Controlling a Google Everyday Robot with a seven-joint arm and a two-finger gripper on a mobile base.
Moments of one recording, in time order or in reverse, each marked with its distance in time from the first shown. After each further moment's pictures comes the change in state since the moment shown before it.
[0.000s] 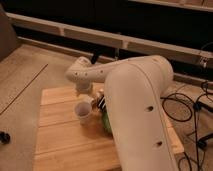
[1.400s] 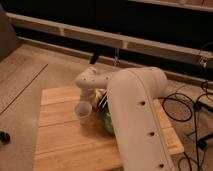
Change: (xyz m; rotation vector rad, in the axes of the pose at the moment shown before) arm 0.014 -0.010 0.075 -0.082 0.126 0.052
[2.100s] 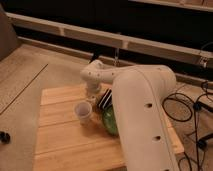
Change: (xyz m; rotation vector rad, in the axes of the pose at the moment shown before) arm -0.060 -0.022 -0.064 0.037 -0.145 -0.066
